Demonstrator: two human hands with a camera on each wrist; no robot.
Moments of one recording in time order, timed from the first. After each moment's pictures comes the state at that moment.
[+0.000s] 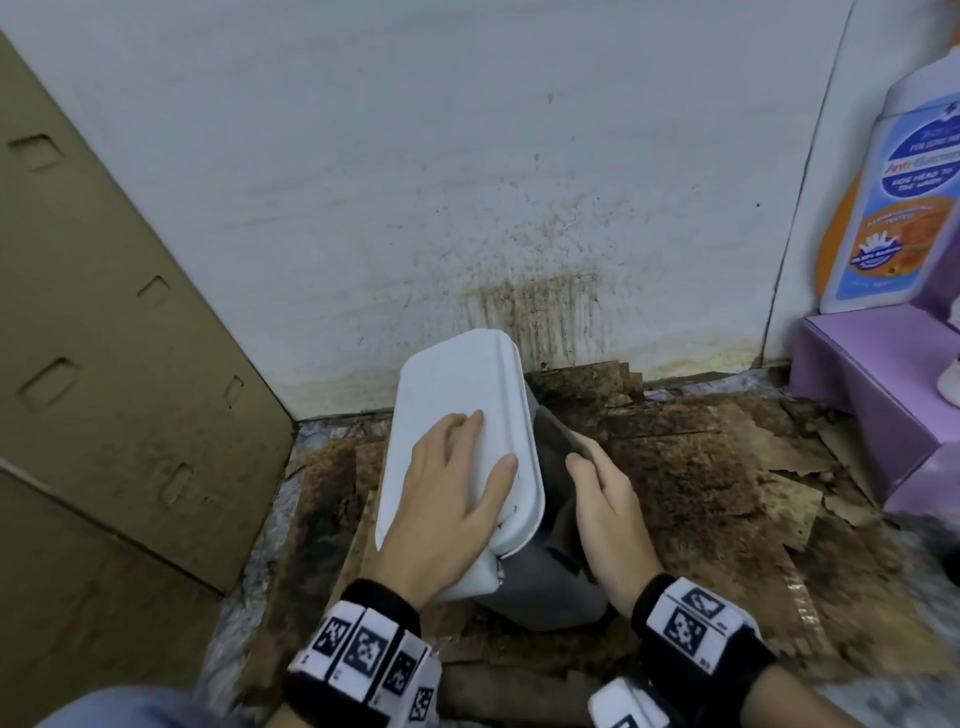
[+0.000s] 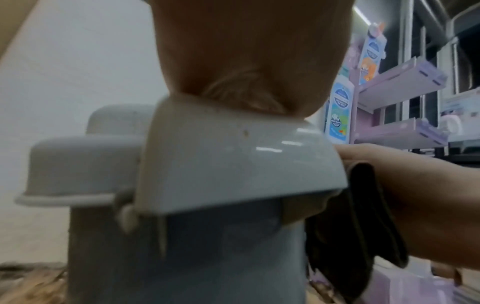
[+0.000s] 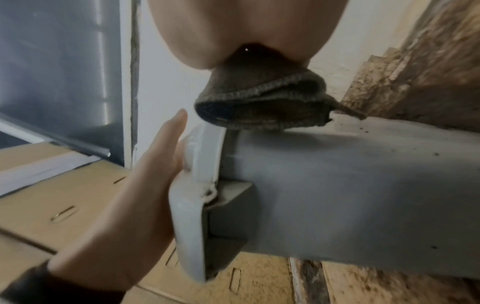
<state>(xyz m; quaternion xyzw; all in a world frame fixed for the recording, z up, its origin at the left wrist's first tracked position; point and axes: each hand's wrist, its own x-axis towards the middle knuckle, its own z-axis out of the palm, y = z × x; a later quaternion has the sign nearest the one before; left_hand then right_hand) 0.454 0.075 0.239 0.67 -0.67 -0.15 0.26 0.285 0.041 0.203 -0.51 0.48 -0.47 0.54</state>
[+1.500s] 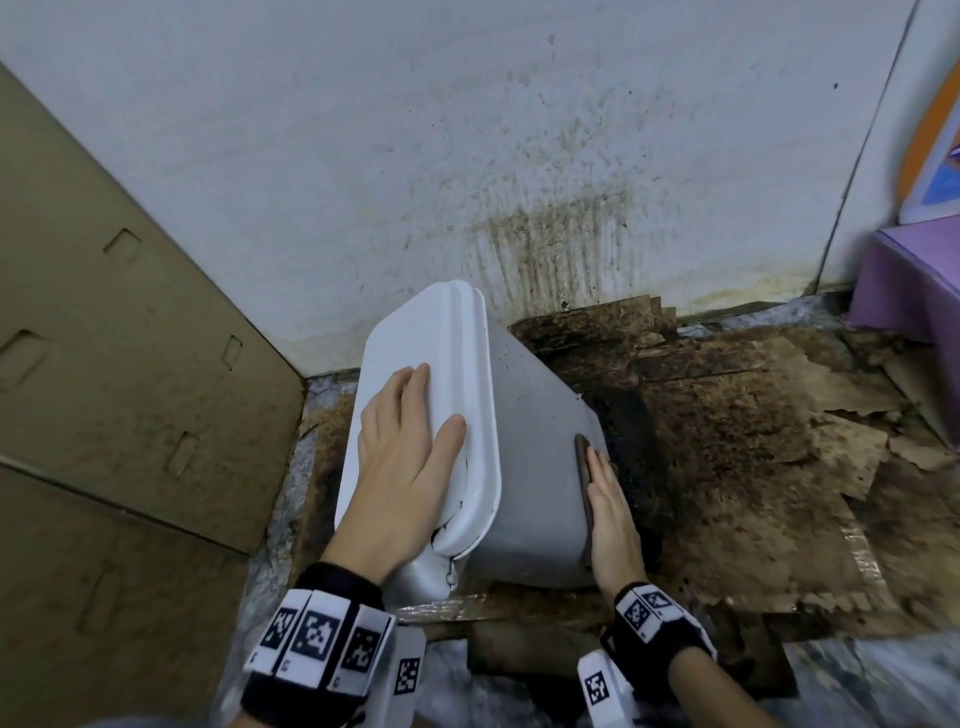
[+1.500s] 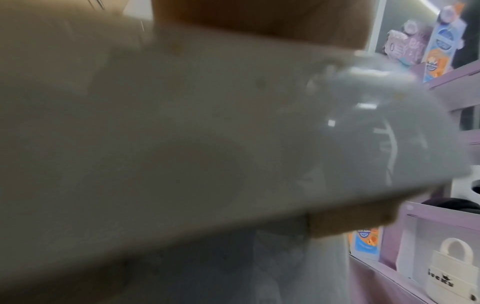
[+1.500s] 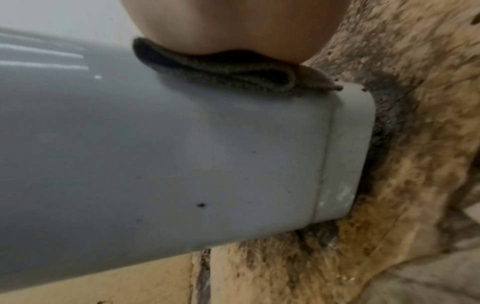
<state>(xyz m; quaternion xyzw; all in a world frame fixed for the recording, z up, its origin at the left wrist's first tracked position) 0.503 0.063 0.225 0.71 -0.62 -0.18 0.27 0.319 0.017 0.024 -0.54 0.55 -0.39 0.51</state>
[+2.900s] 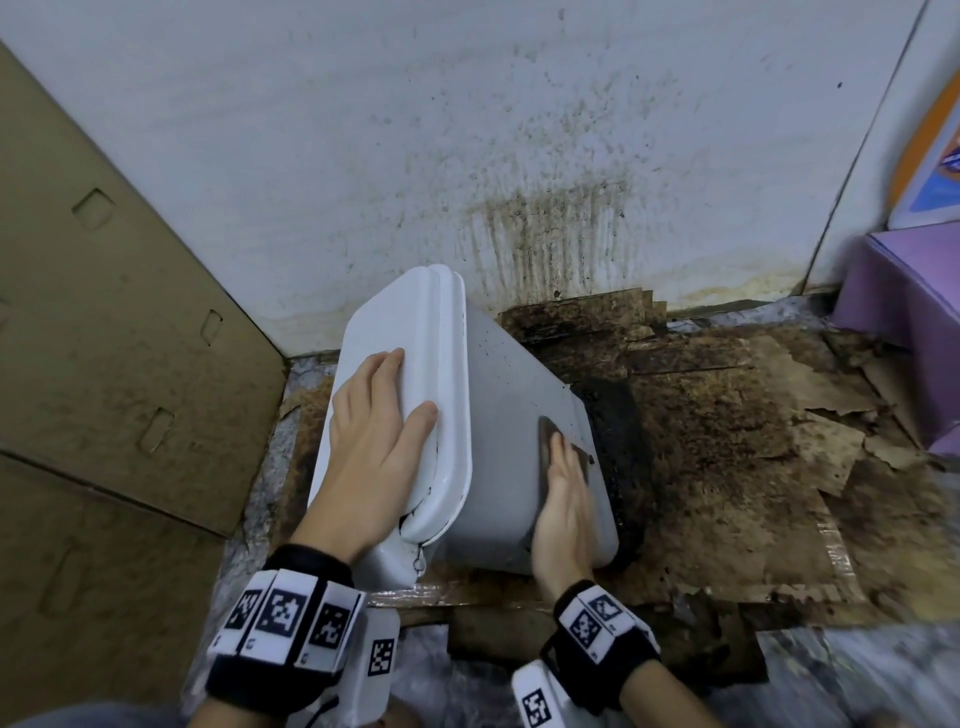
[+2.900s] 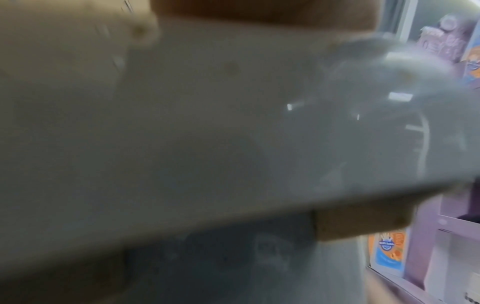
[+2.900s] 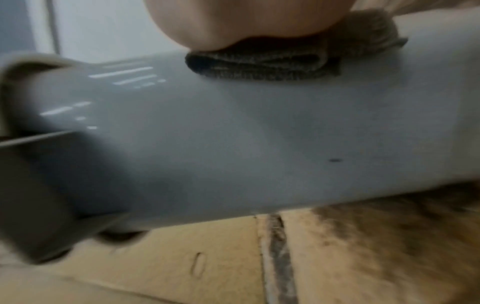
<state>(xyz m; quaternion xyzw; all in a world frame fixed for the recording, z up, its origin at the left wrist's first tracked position) 0.521 0.062 0.221 0.71 -0.61 -0.19 0.29 0.365 0.038 0.076 -0.47 0.59 -0.43 0.50</state>
